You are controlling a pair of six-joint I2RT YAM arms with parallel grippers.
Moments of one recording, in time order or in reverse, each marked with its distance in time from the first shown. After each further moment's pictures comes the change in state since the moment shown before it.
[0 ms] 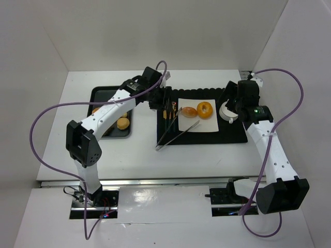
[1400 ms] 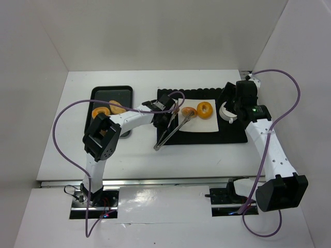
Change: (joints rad) left arm -0.098 0.169 -0.276 0.226 -0.256 0.159; right arm 0.000 0.023 -0.014 0.007 -0.018 0.000
